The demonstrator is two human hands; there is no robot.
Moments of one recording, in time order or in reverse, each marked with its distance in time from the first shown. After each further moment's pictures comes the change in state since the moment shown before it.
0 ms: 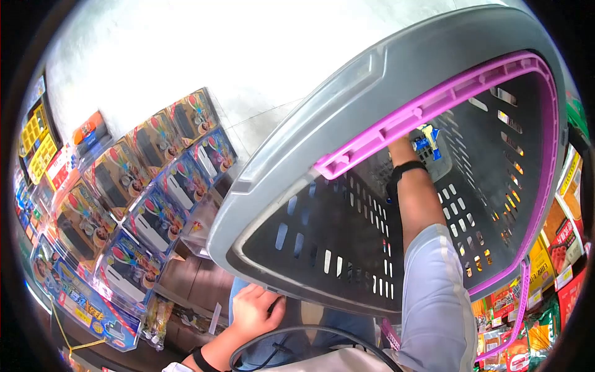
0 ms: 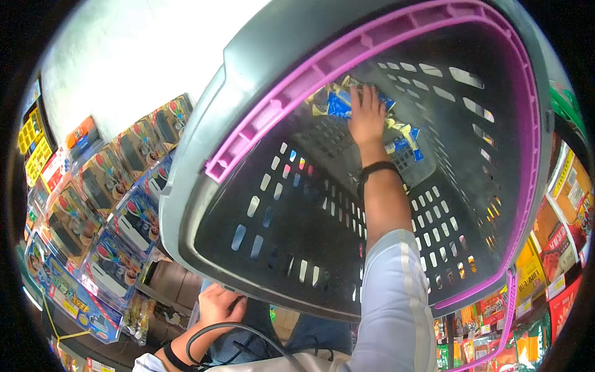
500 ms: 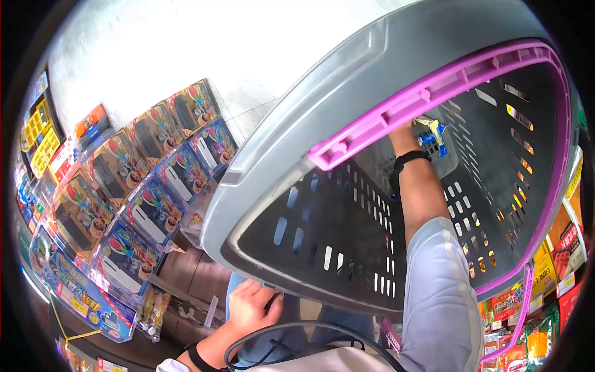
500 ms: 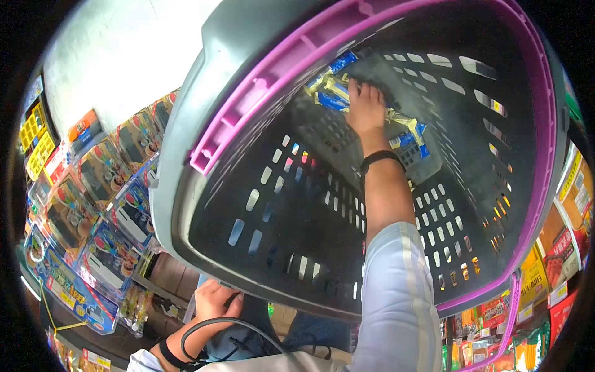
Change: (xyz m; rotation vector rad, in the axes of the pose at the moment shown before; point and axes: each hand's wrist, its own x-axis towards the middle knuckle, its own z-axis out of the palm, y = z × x) left_hand -0.003 0.008 0.006 0.014 0.014 -0.017; right_hand 0.005 0.000 -0.004 0.098 -0.056 -0.023
